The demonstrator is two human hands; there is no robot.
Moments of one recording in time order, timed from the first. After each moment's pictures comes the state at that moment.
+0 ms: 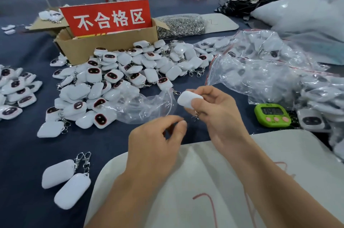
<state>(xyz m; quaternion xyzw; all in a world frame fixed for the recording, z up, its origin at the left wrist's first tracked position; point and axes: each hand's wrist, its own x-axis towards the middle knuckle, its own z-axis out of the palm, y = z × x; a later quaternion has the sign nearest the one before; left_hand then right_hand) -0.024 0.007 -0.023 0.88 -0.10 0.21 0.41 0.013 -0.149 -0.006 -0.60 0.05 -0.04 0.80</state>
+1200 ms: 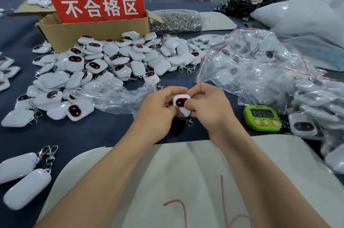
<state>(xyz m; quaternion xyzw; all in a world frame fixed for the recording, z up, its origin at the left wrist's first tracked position) 0.042 -0.039 -0.024 0.75 -0.09 -0.05 0.65 0.035 -0.177 -0.009 -0.77 0.10 0.00 0.63</state>
